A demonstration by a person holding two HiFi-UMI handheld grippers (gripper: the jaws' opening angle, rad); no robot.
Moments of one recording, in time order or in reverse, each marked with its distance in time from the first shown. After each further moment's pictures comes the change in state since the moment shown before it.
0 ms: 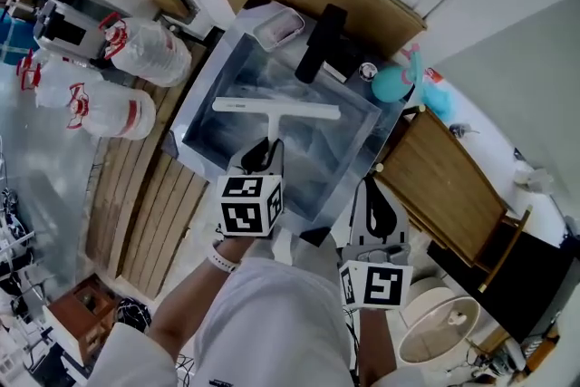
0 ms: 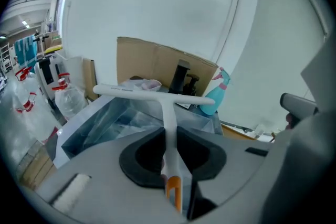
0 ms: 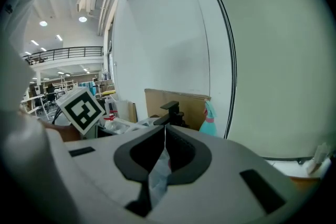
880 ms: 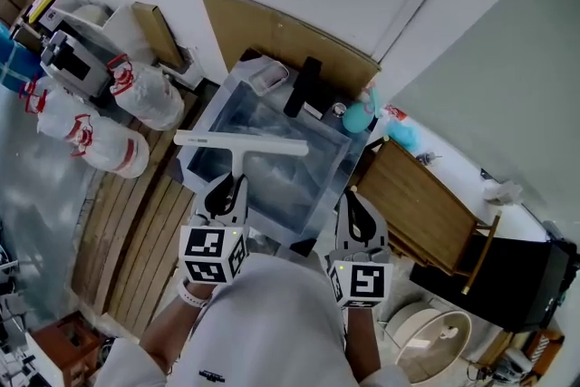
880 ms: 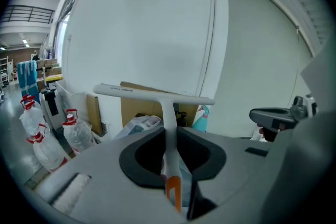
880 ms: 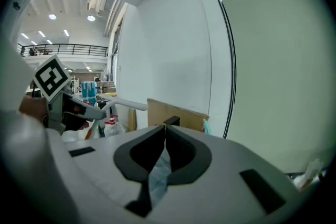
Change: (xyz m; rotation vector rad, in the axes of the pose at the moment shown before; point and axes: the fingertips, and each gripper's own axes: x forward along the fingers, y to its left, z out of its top) left arm -0.163 -0.004 0.063 0.128 -0.278 -0.024; right arm -0.054 0.021 0.056 -0.077 -0.071 -0.017
